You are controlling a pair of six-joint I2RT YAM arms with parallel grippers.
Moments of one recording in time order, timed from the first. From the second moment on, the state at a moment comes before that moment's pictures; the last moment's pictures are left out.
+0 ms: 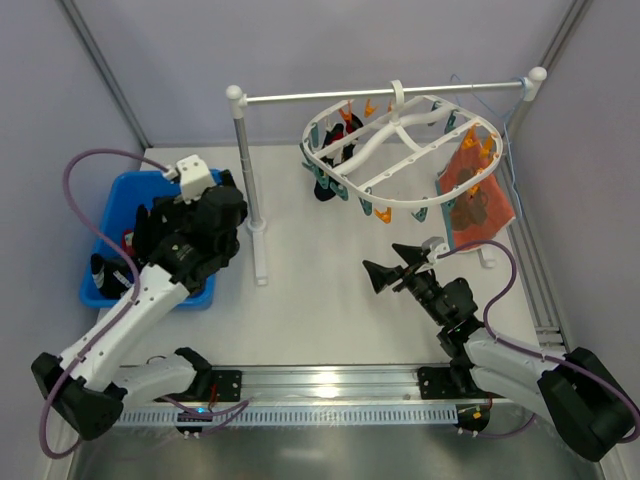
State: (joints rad) left arm -0.56 1.06 1.13 -0.54 -1.01 -0.48; right arm 0.57 0.93 0.05 1.02 -0.03 0.24
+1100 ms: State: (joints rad) left arm -0.63 1.56 0.50 0.99 -0.36 -0.11; right arm 0.90 0.42 0.05 0.84 0.15 0.06
